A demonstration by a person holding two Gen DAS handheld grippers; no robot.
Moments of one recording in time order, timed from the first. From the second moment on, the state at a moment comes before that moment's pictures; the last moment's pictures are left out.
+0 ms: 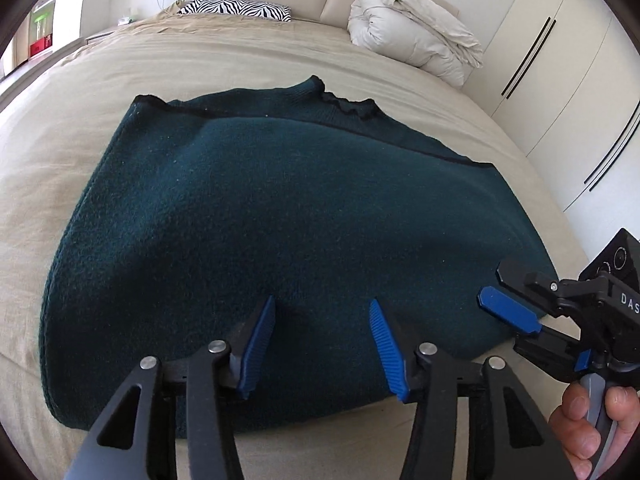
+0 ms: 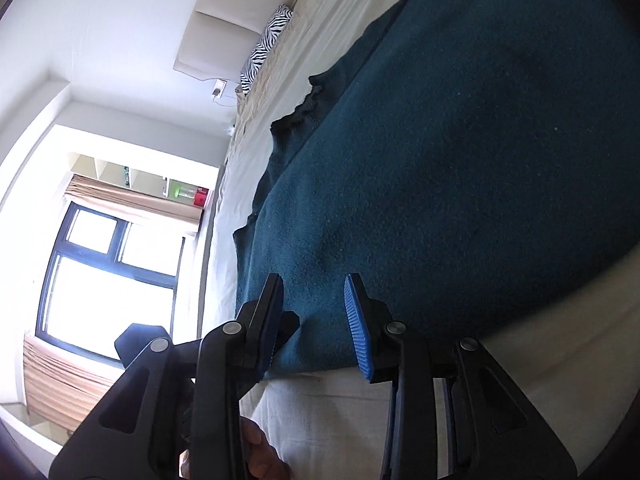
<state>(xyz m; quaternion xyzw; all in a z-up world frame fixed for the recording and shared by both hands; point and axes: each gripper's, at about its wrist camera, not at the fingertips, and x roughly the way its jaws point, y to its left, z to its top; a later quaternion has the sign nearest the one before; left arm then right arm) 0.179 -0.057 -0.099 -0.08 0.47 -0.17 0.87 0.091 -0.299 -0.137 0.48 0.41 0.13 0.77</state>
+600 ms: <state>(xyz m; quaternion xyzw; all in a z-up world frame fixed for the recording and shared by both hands) 0.174 -0.054 -0.102 -0.06 0.45 -0.18 0.87 0.001 -0.452 -0.130 0.53 0.30 -0.04 0.79</state>
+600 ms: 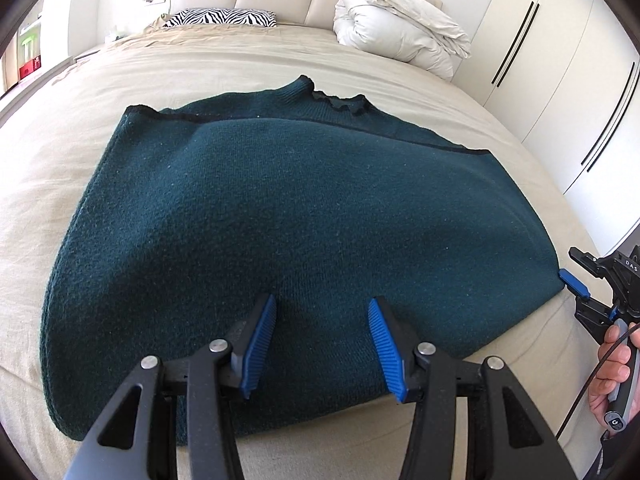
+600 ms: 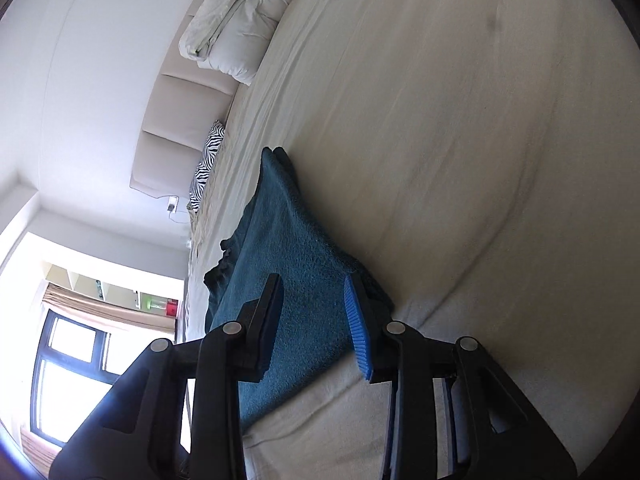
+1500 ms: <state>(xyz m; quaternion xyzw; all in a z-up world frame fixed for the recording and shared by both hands) 0.210 0.116 -0.106 -0.35 0.49 -0.19 0.78 0.098 -0.254 -0.028 0.37 0.38 0.18 0.83</state>
